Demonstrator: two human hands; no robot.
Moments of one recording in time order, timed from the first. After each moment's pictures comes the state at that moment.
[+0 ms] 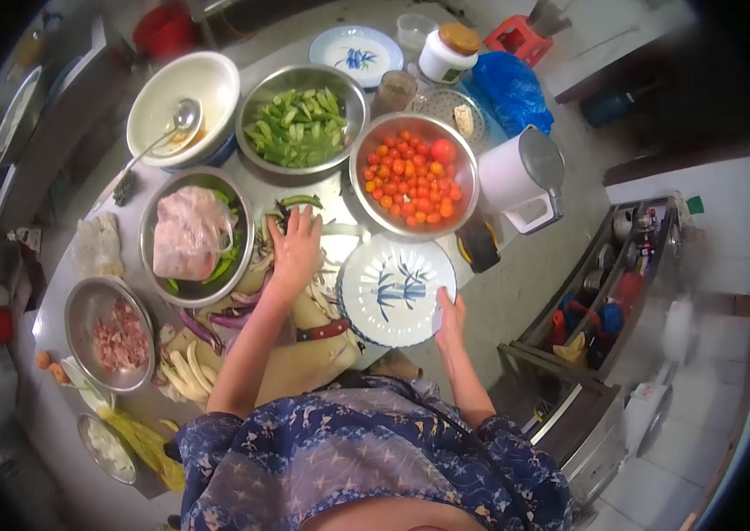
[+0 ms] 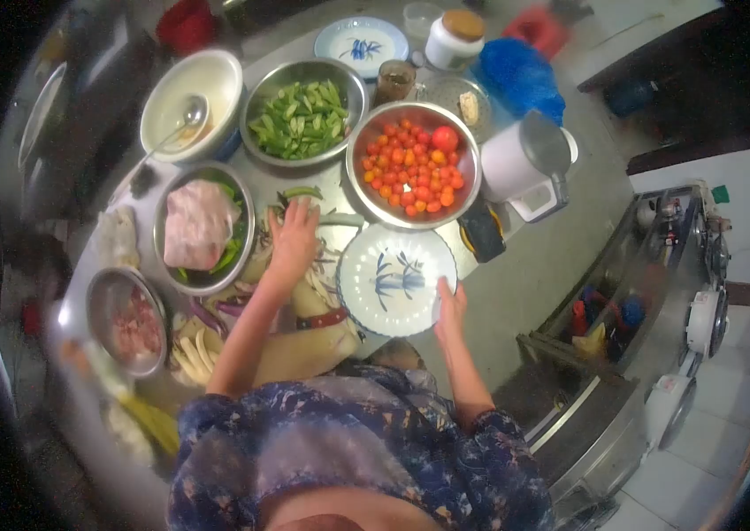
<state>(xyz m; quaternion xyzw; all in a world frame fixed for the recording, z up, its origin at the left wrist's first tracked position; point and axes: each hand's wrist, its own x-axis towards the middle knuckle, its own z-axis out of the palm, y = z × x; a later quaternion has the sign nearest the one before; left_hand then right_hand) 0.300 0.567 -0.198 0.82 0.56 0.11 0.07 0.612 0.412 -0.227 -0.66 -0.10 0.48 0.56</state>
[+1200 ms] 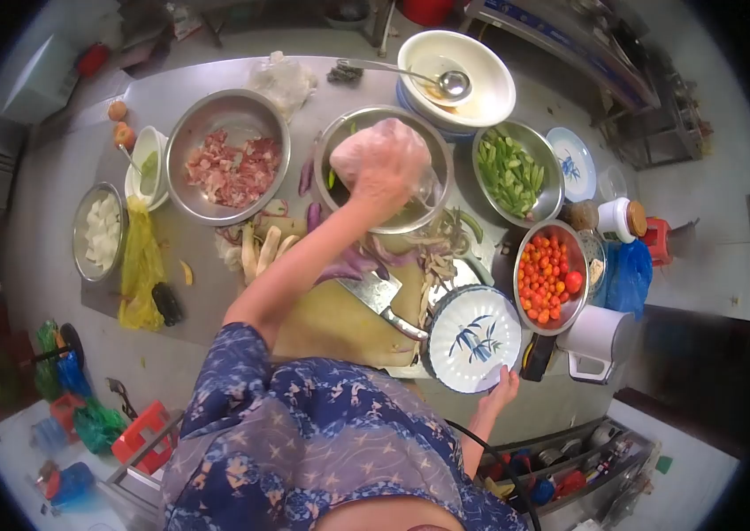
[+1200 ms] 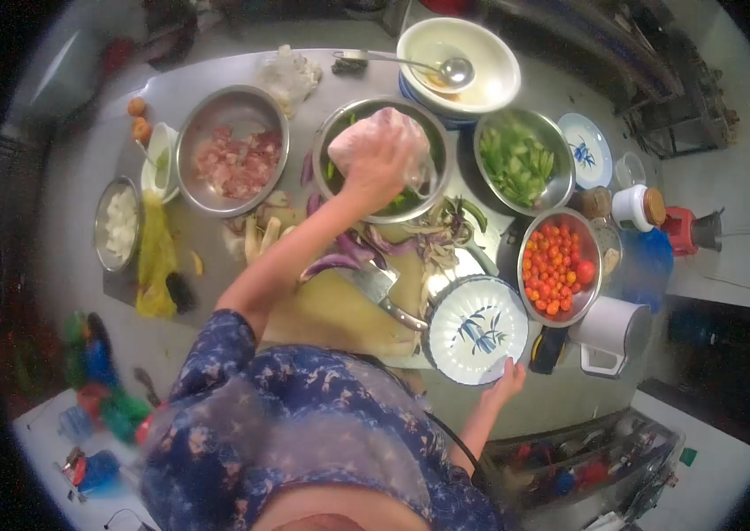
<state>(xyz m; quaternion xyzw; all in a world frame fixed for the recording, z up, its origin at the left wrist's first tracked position) 0.135 0.555 -0.143 0.60 0.72 0.30 -0.18 0.634 0.430 -0.212 -0.73 -0.25 0.41 0.49</state>
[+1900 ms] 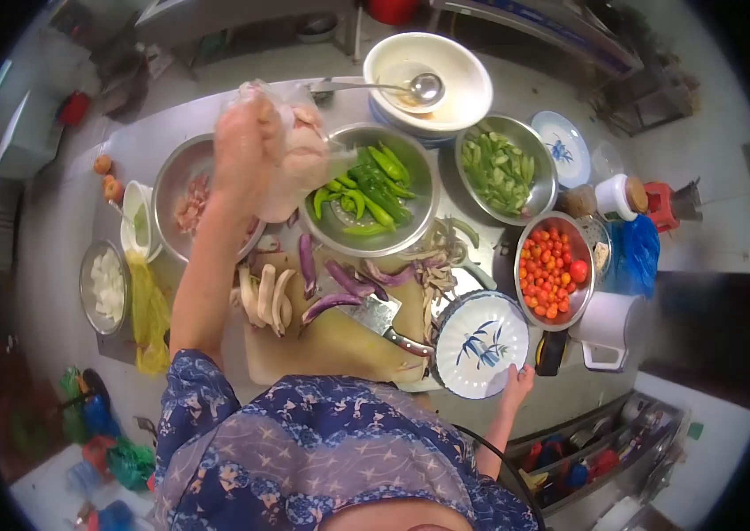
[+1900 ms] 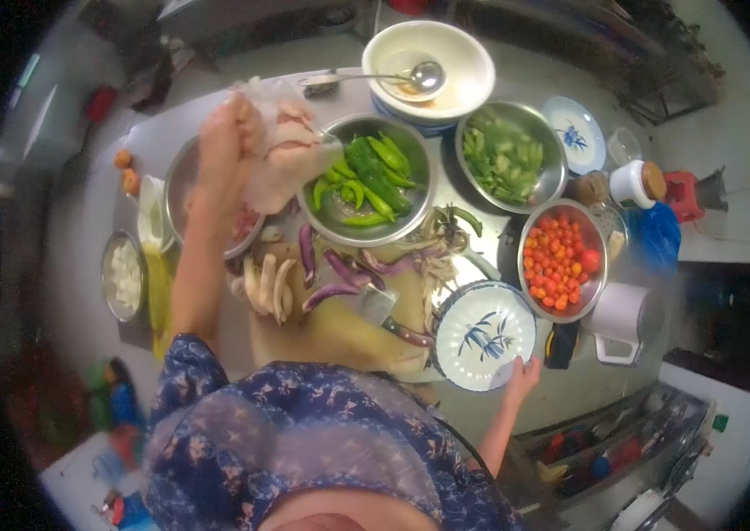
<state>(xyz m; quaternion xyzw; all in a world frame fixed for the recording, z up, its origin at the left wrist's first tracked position) 0.017 0.532 0.029 0.23 0.56 0.71 0.35 0.655 0.433 -0.225 -0.75 -0.45 0.33 0.36</state>
